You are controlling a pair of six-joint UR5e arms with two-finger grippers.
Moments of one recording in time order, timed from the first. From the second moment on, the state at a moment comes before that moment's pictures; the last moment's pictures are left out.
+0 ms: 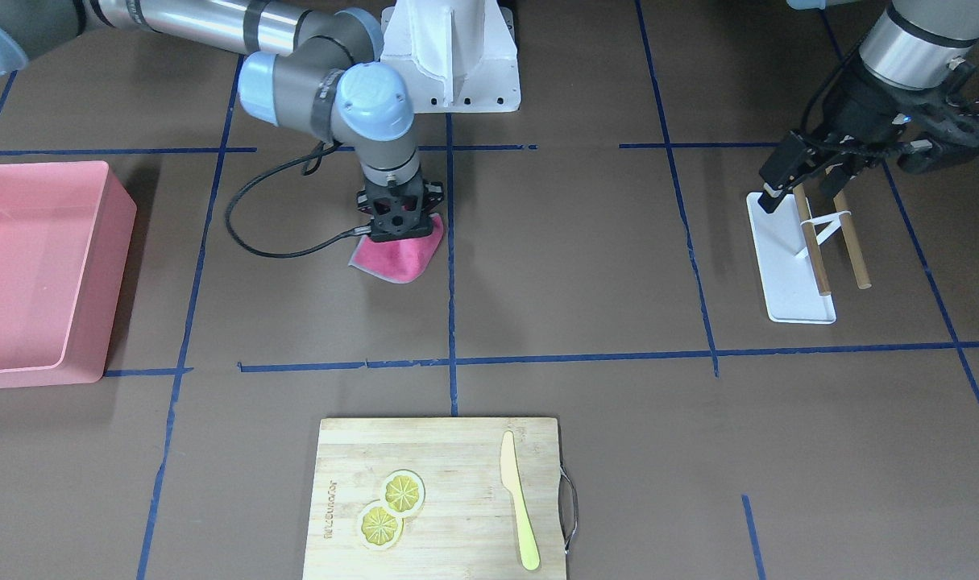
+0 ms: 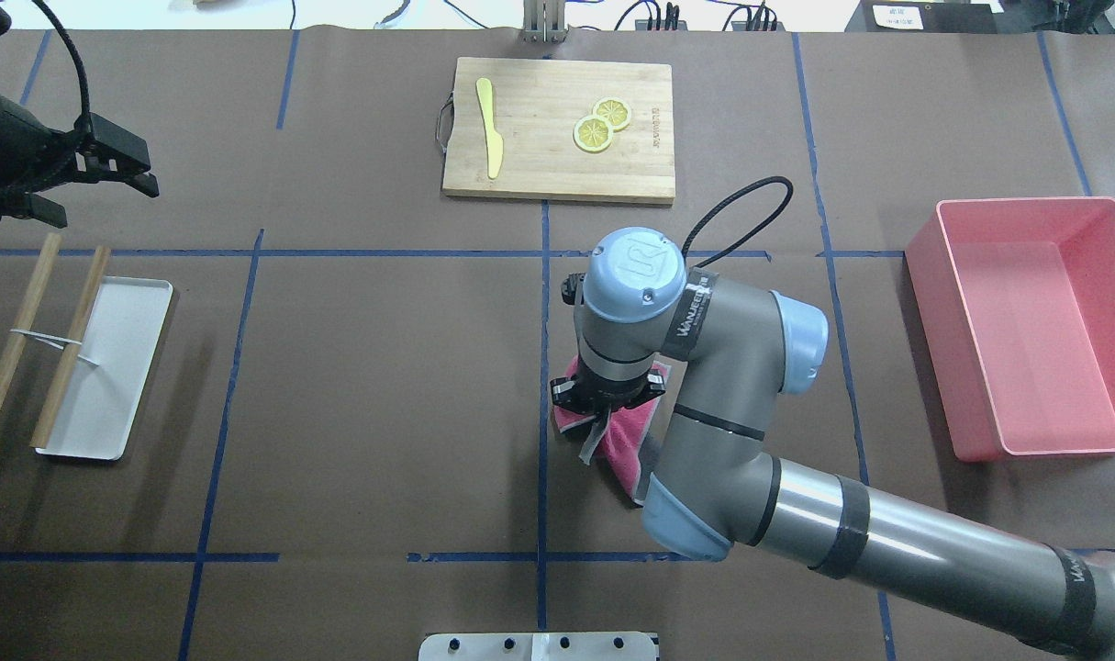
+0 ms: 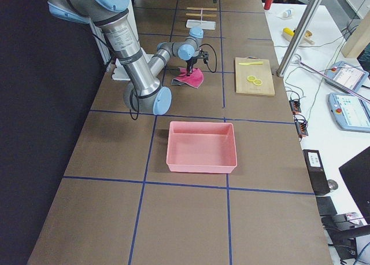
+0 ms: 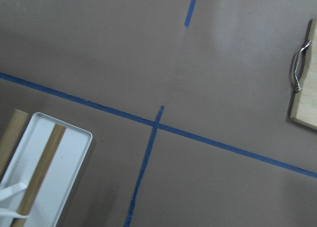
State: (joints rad) left arm -1.06 -1.81 -2.10 -1.52 -2.16 -1.11; right arm 0.50 -0.94 1.62 -1.57 2.04 1.10
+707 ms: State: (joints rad) left arm -1.11 -1.72 -2.12 -1.52 -2.16 -0.97; right arm 0.59 -1.20 1.85 -1.63 2.06 0.94
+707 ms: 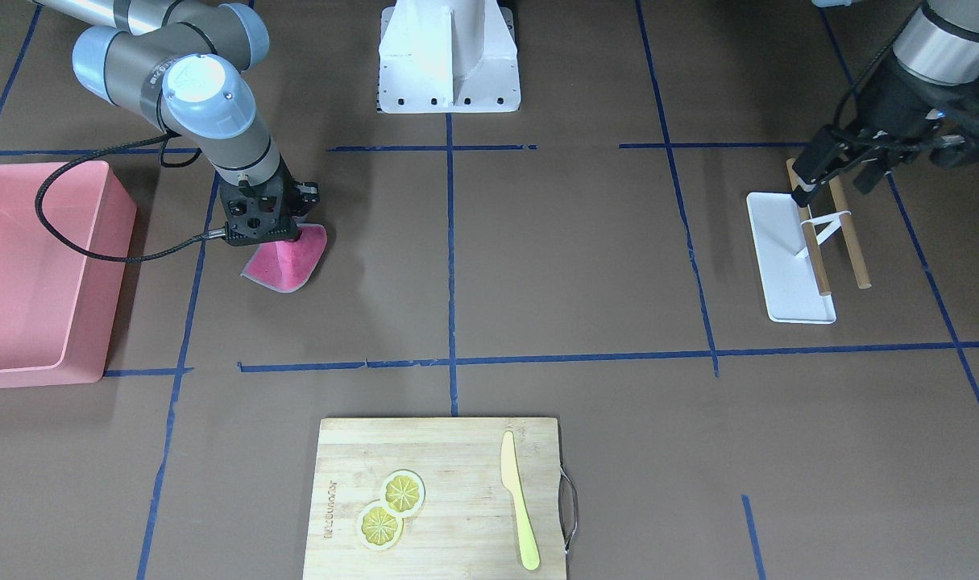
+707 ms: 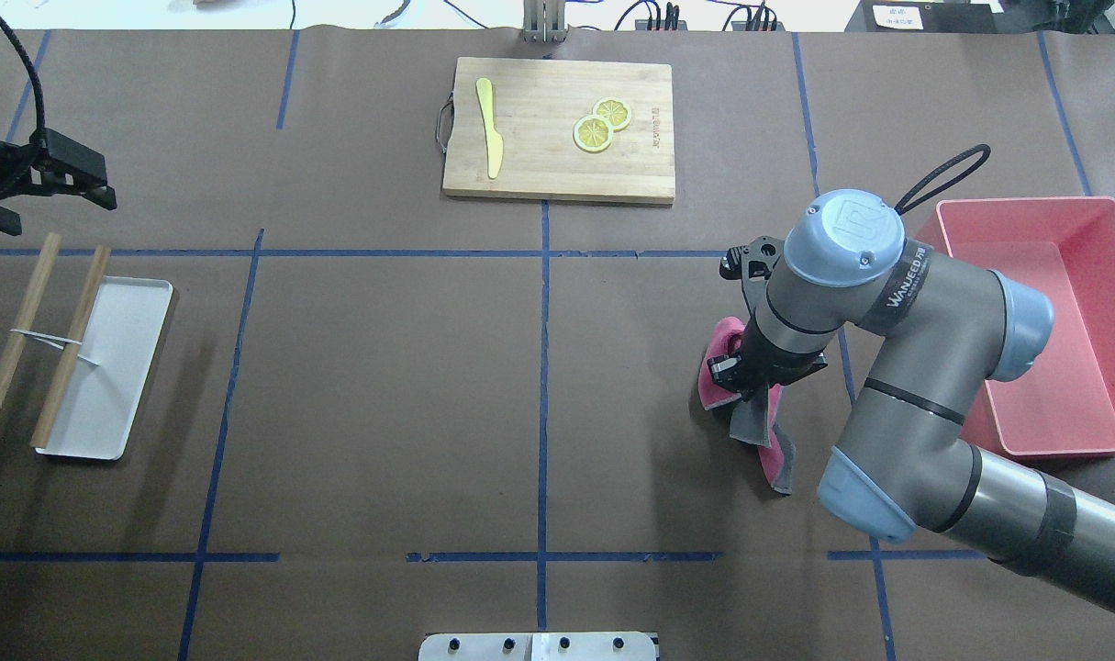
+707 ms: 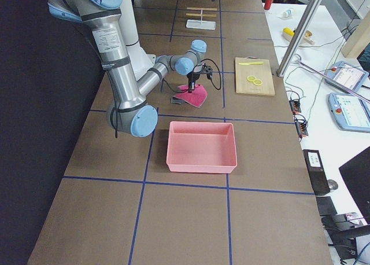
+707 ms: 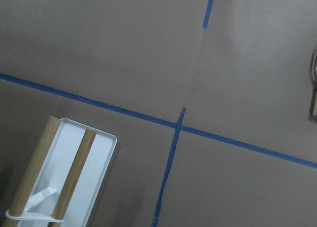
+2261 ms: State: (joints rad) left arm -1.35 -1.54 -2.05 -1.51 -2.21 -0.35; right arm 0.57 -1.21 1.86 -1.64 1.99 1.01
